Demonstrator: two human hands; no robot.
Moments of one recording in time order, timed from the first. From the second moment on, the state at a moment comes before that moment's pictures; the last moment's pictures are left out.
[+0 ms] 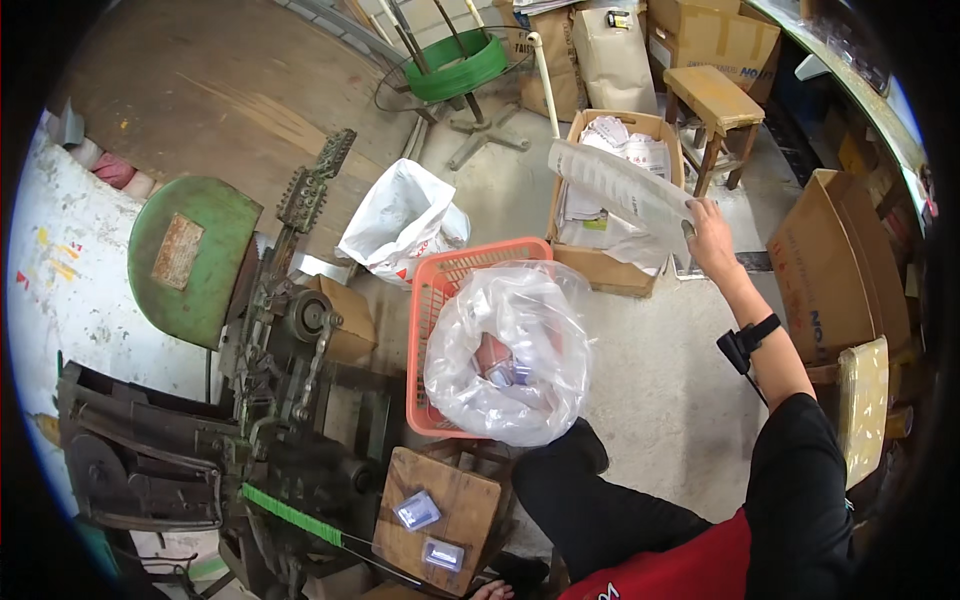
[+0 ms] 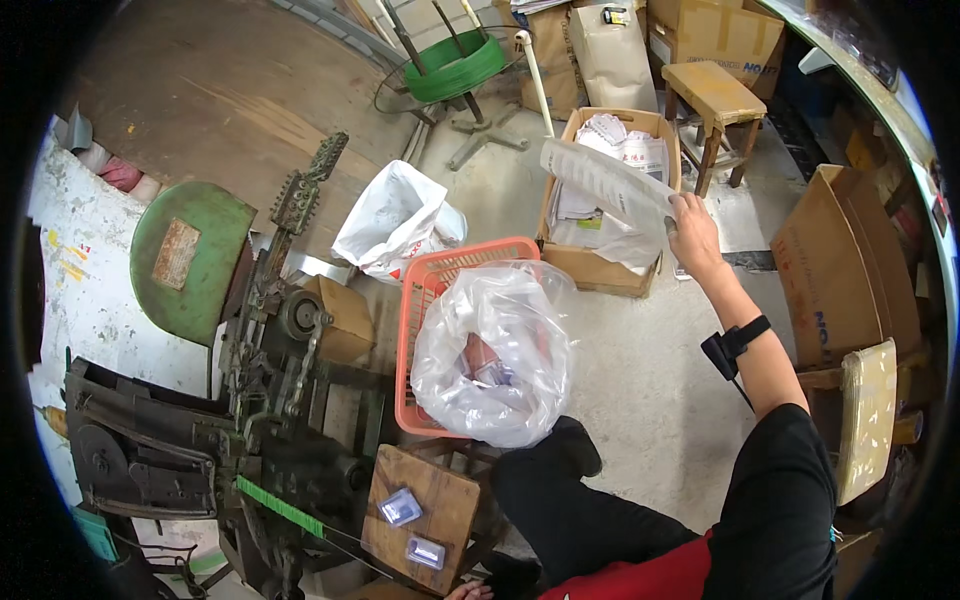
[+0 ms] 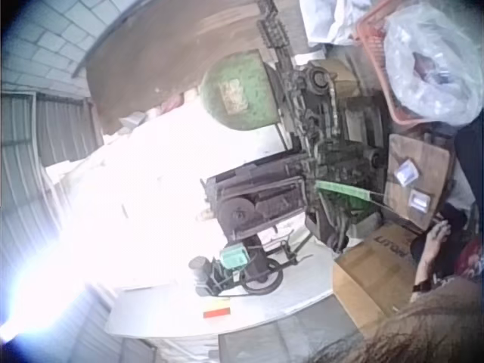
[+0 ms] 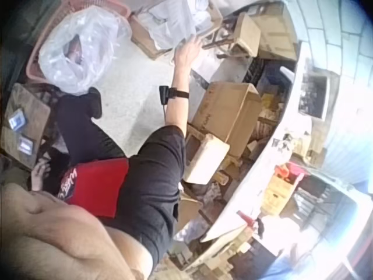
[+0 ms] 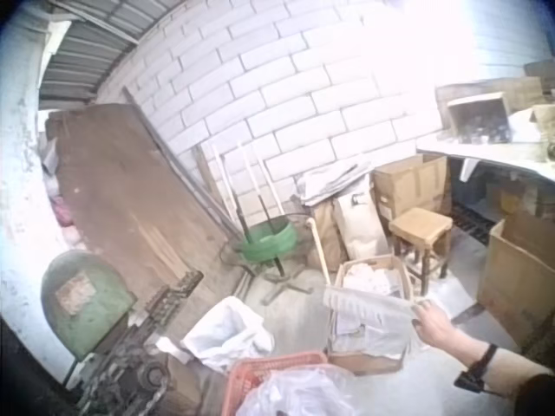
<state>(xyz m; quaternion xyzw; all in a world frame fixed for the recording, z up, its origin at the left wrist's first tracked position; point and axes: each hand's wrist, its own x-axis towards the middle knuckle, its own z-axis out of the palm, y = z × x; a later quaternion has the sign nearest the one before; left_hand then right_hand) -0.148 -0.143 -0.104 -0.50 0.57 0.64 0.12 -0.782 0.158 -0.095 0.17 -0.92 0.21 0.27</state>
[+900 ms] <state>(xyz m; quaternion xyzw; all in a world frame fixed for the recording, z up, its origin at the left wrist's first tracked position) -0.338 -0.067 -0.038 -0.17 0.47 0.85 -0.17 -0.397 0.019 0.037 0.55 -0.65 0.51 -0.13</state>
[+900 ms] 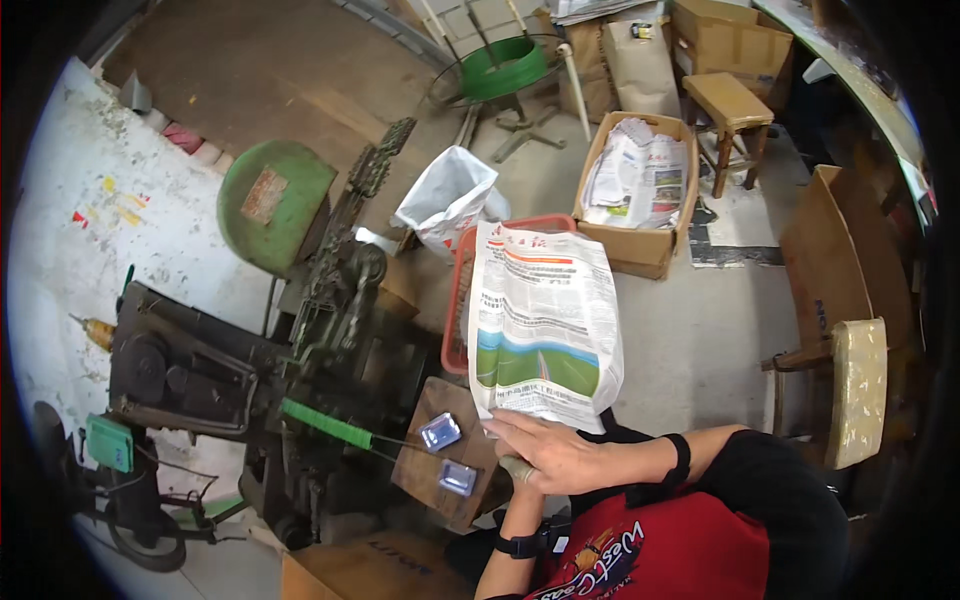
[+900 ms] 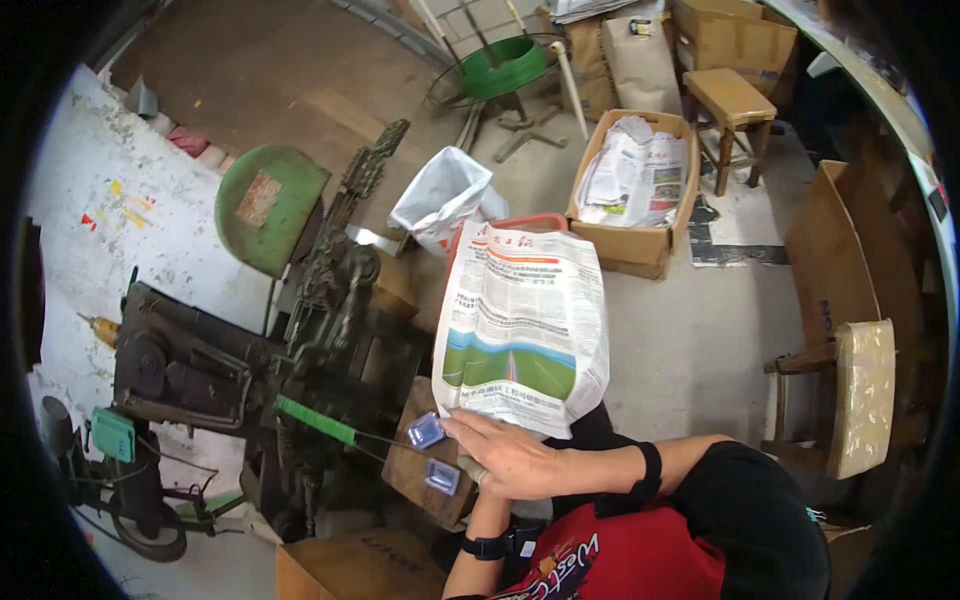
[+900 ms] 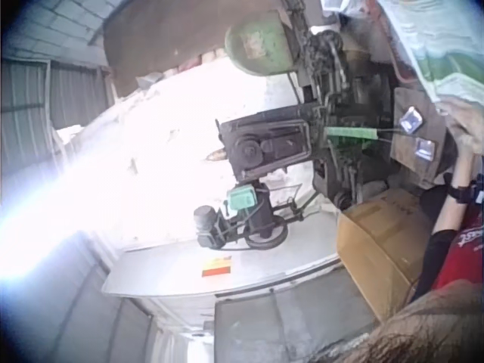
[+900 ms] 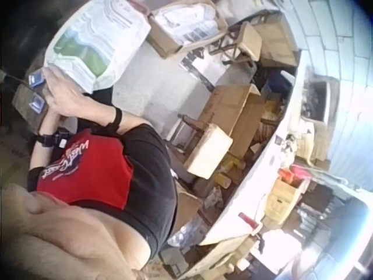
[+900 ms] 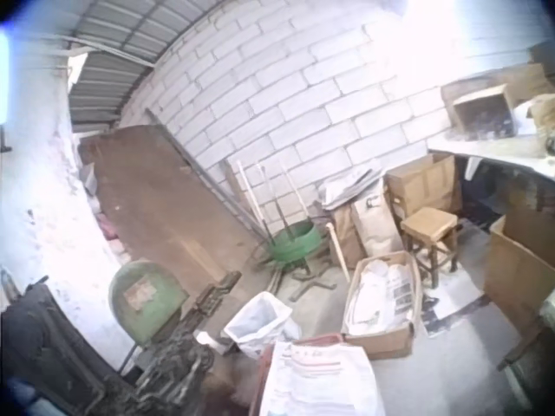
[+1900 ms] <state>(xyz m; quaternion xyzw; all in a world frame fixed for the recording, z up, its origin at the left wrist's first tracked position) -0.194 -0.131 0.030 -0.22 0.57 0.75 -0.26 -0.459 -0.008 0.107 0.74 -0.57 0.34 0.03</state>
